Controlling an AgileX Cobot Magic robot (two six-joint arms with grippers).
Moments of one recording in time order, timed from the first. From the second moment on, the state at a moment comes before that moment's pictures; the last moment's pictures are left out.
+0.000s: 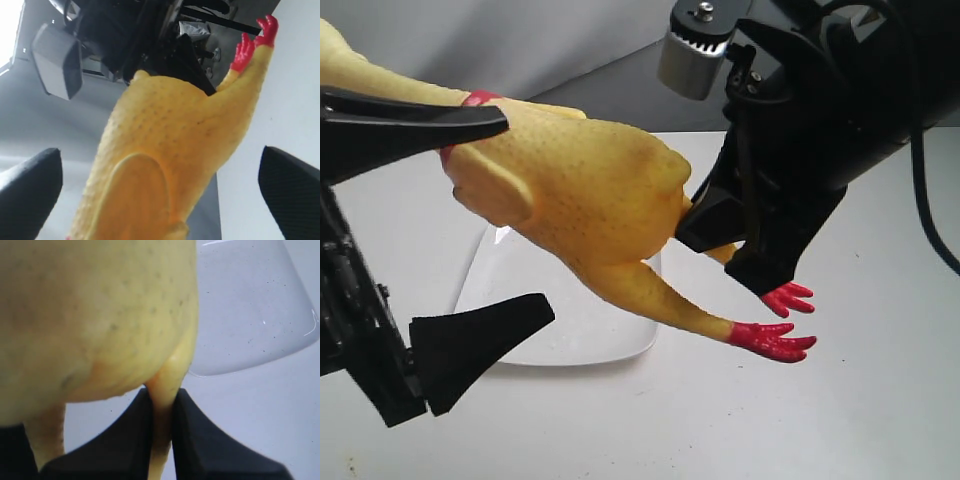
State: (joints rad) left arm -0.33 0.93 -0.45 1.18 -0.71 0.24; right arm 0.62 1.39 -1.31 0.36 1.11 -0.70
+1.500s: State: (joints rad) left arm -0.33 1.06 -0.51 1.24 -0.71 0.20; right arm 0.62 1.40 -1.31 0.31 1.13 -0.69
